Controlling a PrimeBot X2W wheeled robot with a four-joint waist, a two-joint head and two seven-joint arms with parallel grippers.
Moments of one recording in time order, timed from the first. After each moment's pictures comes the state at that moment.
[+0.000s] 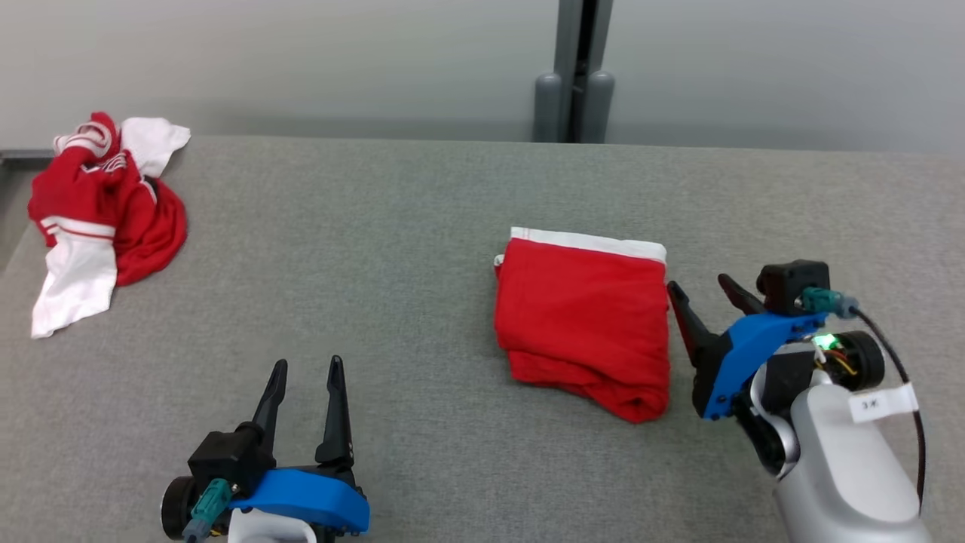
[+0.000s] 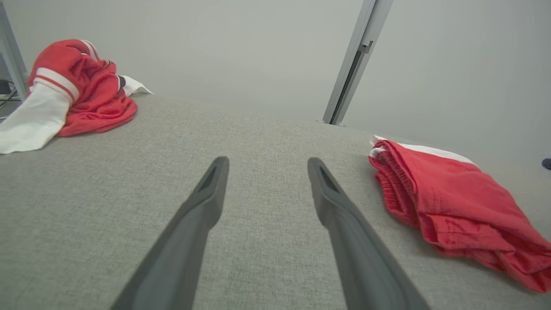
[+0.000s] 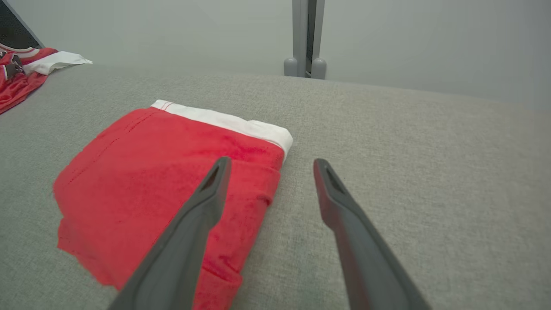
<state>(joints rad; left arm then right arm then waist) -0.09 0.06 -0.17 0.34 -0.30 -0.04 -0.26 -0.44 -0.05 0.04 0.52 0.12 0.13 0.13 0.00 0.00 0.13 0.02</state>
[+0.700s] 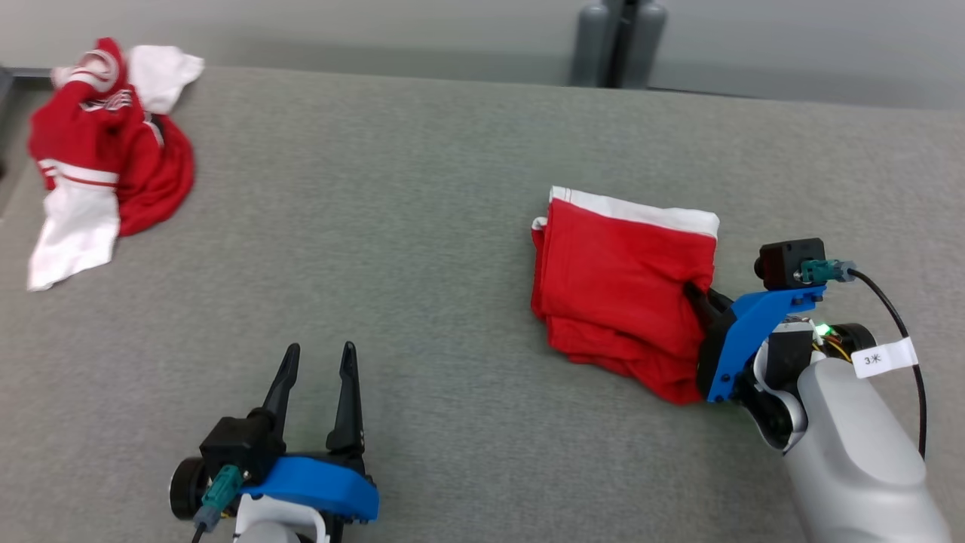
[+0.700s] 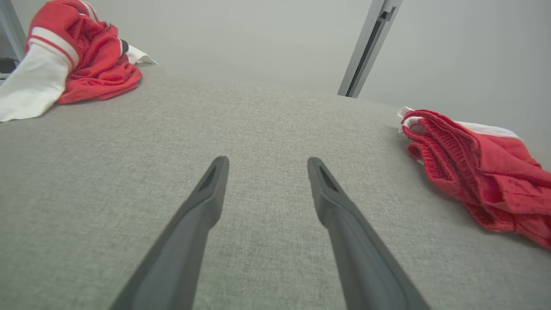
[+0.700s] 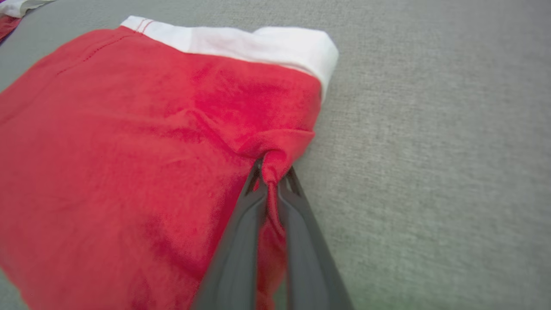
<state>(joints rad) -0.11 0.05 -0.20 0.34 -0.29 -0.05 -0.26 -0.56 -0.11 0.08 0.69 0.27 0.13 0.26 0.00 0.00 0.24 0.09</state>
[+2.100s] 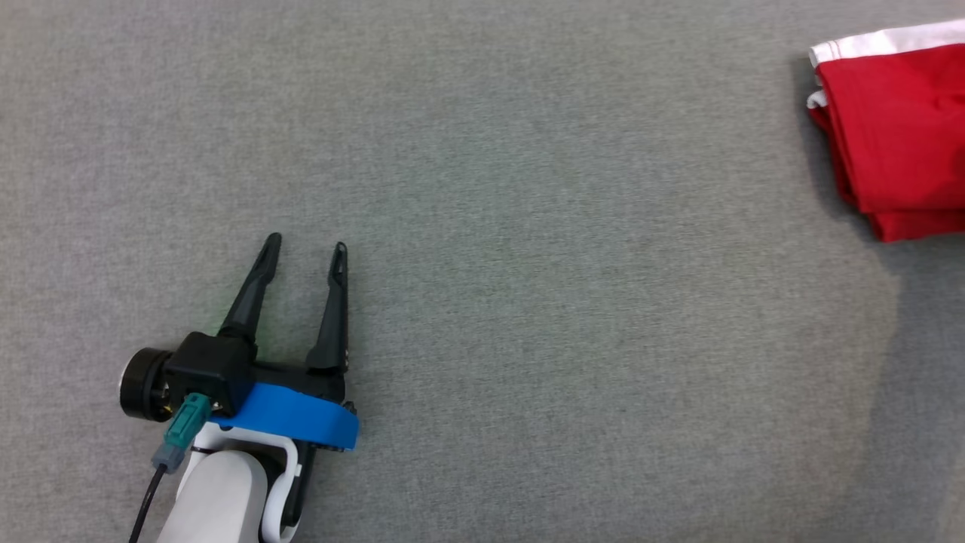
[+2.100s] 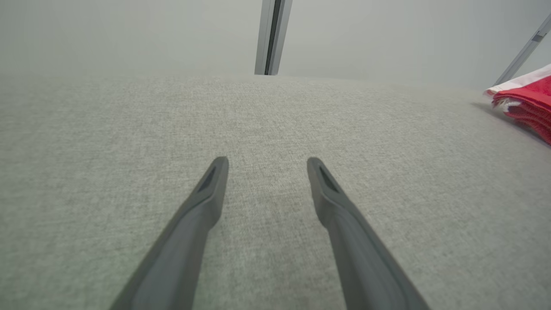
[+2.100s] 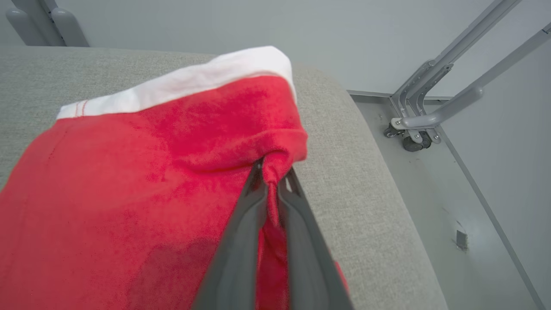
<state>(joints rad) -0.23 0.17 -0.24 0.10 -0.23 -0.04 -0.15 -0.79 -0.49 -0.09 0.73 0.24 0.13 0.15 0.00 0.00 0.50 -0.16</state>
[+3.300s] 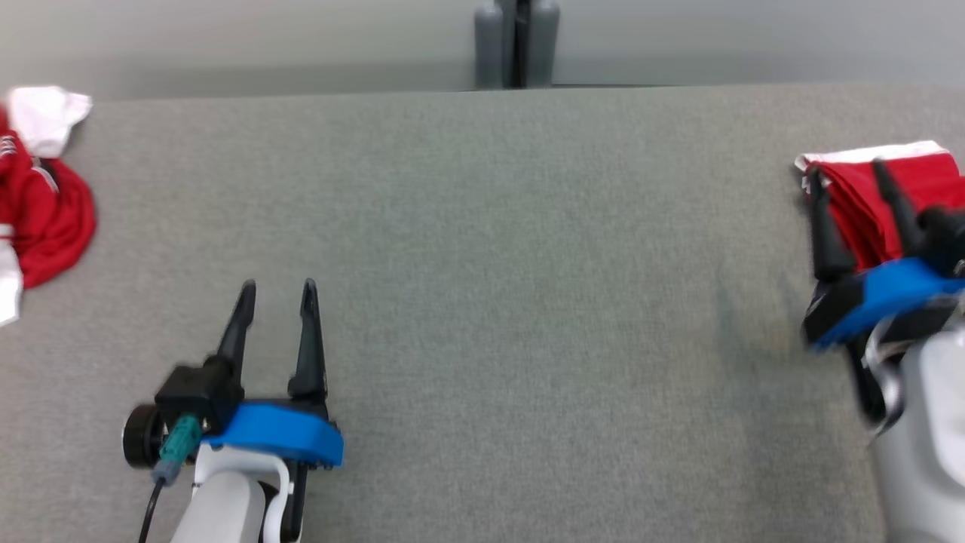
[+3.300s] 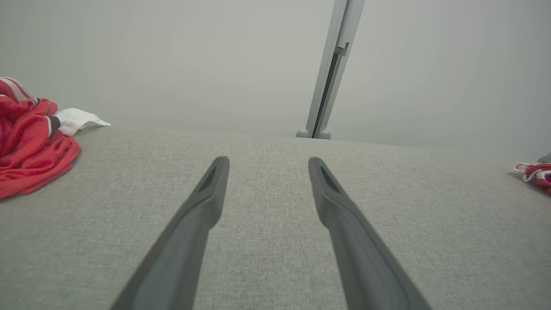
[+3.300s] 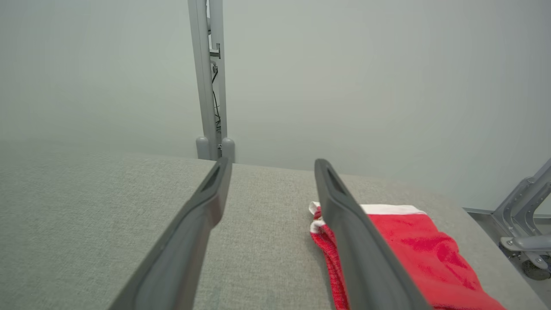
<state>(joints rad) -0.24 0.13 -0.19 0.31 -0.30 -0.01 -0.26 -0.55 -0.23 -0.07 0.48 0.11 0.13 -0.13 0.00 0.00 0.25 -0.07</state>
